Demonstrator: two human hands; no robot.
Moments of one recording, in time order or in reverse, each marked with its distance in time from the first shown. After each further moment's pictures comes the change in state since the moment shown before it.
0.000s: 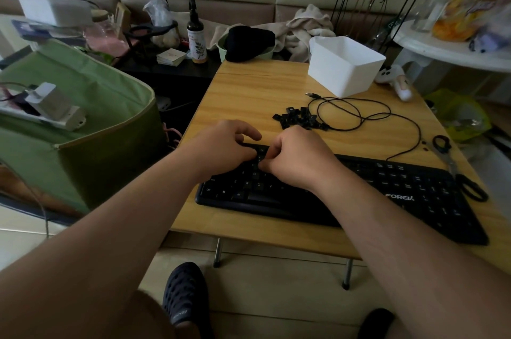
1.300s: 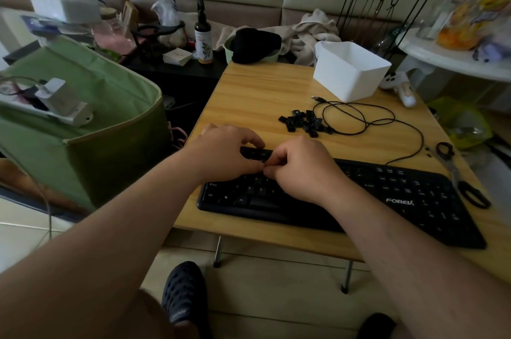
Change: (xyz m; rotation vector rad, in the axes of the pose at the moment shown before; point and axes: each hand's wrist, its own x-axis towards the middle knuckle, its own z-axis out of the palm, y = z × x) left_hand -0.014 -0.002 -0.011 0.432 -0.048 0.054; right_hand -0.008 0.005 0.011 0.053 0.004 -0.091
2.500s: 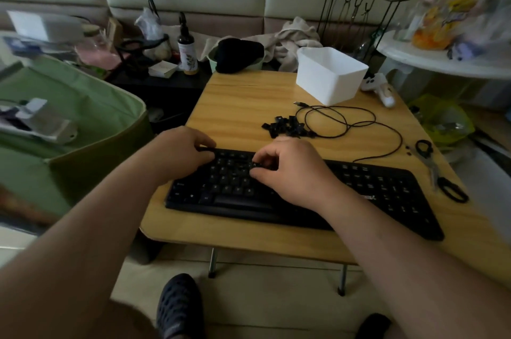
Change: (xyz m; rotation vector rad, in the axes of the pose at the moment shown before) left_hand 0.005 -0.025 -0.018 -0.144 0.104 -0.159; right_hand -0.009 0.020 -0.013 0.071 0.135 -0.230
